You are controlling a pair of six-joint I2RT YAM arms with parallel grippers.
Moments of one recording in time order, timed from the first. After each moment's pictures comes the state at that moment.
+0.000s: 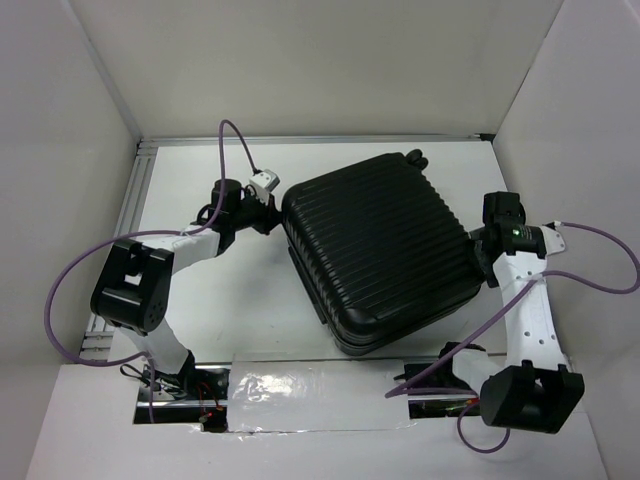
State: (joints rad) left arm -0.28 1.67 0.91 0.31 0.49 0.02; right arm -0.14 1.05 1.07 -1.14 0.50 1.18
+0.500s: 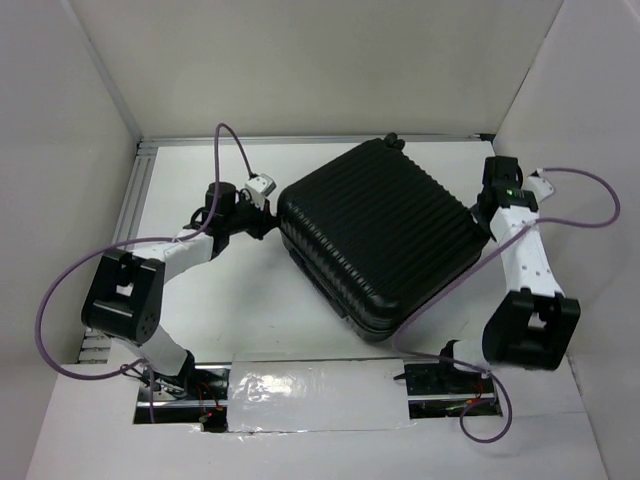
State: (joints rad) left arm -0.26 1.61 0.88 0.24 0.50 0.08; right arm -0.17 1.35 1.18 -0.82 0.49 0.81
